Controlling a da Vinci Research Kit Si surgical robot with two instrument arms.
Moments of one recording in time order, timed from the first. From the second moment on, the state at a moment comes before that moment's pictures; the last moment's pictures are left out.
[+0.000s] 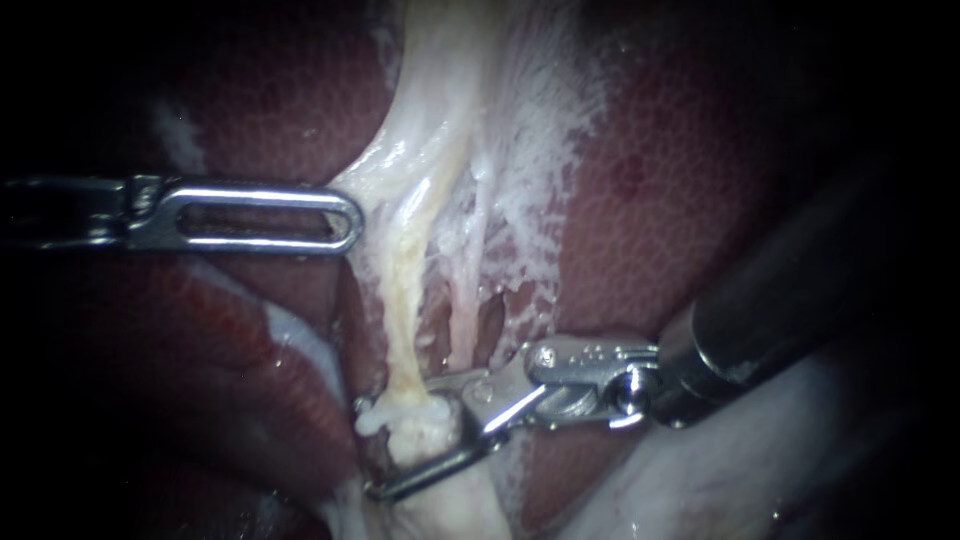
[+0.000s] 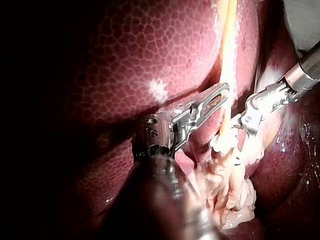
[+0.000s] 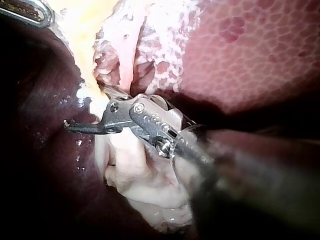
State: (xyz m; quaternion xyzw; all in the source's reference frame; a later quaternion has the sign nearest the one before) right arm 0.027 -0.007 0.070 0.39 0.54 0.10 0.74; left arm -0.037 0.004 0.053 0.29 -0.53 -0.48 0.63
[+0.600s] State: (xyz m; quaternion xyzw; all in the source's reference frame) right arm 0.025 -0.004 0.067 0.41 0.53 0.15 0.73; left arm -0.037 0.004 0.053 0.29 -0.53 -0.48 0.63
